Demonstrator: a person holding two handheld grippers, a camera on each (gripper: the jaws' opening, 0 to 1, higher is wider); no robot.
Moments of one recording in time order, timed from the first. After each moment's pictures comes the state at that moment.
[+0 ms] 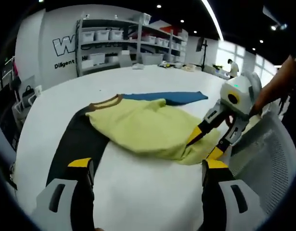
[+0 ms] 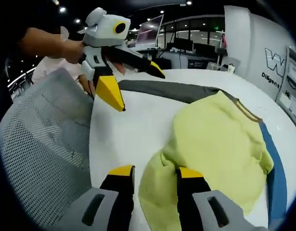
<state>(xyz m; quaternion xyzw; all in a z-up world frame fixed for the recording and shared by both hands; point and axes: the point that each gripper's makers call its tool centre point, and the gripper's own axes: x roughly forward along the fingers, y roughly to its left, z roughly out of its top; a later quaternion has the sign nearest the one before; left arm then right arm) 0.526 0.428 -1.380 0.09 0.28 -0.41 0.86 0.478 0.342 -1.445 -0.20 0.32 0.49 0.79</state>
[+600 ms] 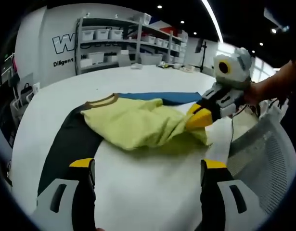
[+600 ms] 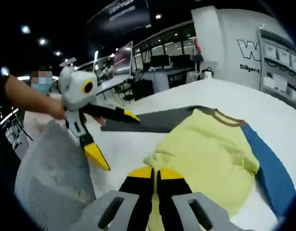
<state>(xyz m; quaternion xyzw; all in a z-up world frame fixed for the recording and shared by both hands) 0.519 0.413 -1.387 0.08 0.29 -0.42 0.86 0.522 0.336 -1.342 0.02 0.26 0.44 0.86</state>
